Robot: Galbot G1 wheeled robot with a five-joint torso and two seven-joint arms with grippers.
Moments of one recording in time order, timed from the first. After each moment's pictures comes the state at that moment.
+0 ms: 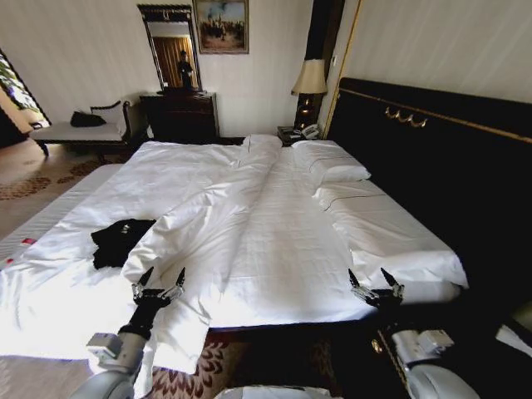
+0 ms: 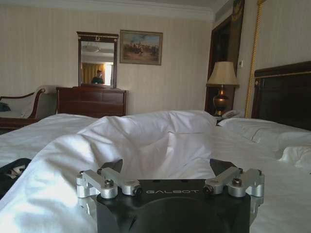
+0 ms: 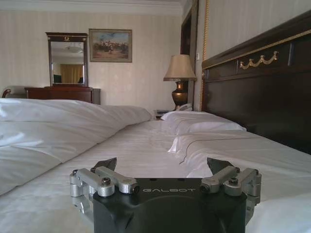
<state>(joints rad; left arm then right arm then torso) 1.89 -1.28 -0.75 -2.34 -0.42 0.00 0.03 -1.82 1.31 0.87 2.18 0.40 0.05 -0.10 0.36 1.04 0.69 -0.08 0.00</state>
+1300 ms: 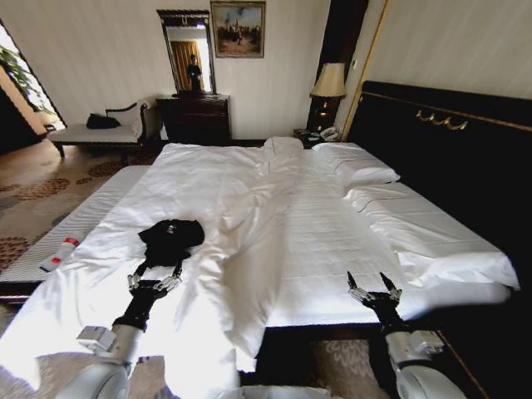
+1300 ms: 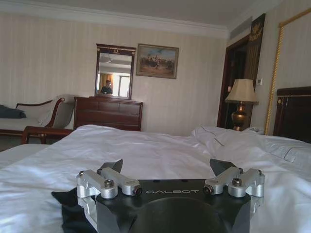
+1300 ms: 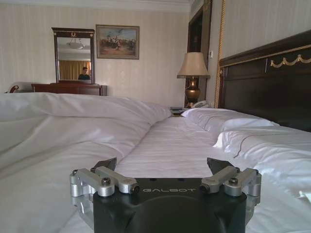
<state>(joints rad) 1.86 -1.26 -0.80 -2.36 -0.51 0.01 0.04 -1.82 1.33 0.83 2.19 0.35 0.04 -0.05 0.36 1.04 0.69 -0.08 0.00</state>
